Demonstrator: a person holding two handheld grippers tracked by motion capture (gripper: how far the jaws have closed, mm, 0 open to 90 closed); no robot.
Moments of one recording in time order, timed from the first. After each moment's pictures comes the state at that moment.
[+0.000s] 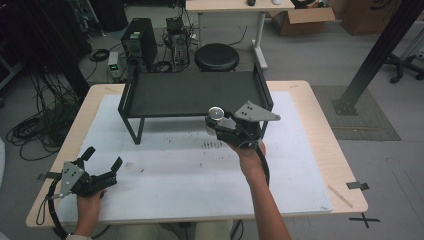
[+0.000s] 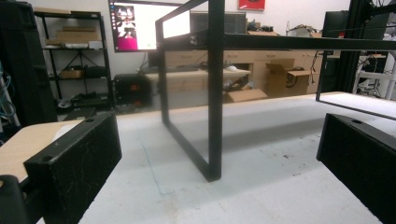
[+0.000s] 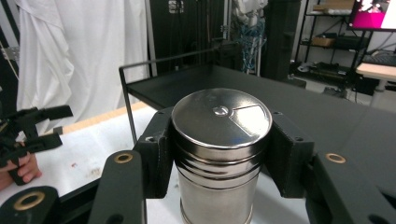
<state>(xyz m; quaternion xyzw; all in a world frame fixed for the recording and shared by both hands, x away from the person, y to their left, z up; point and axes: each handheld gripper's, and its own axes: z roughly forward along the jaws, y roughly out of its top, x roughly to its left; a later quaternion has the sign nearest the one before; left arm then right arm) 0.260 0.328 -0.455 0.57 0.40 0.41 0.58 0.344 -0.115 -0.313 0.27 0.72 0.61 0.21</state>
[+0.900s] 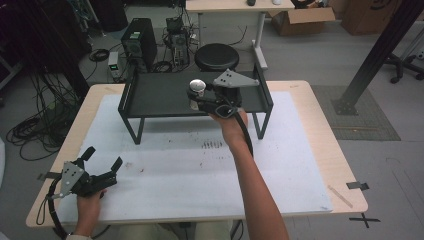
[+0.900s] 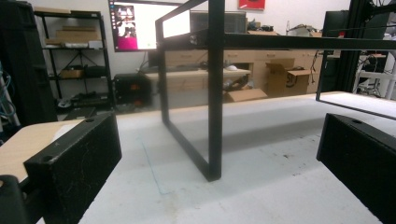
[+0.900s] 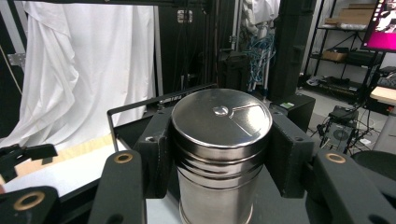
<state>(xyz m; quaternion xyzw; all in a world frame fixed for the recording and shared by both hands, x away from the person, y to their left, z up) 0.260 0.328 -0.455 0.57 0.40 0.41 0.58 0.399 -0.071 -0.270 0.24 0.72 0.62 0.21</state>
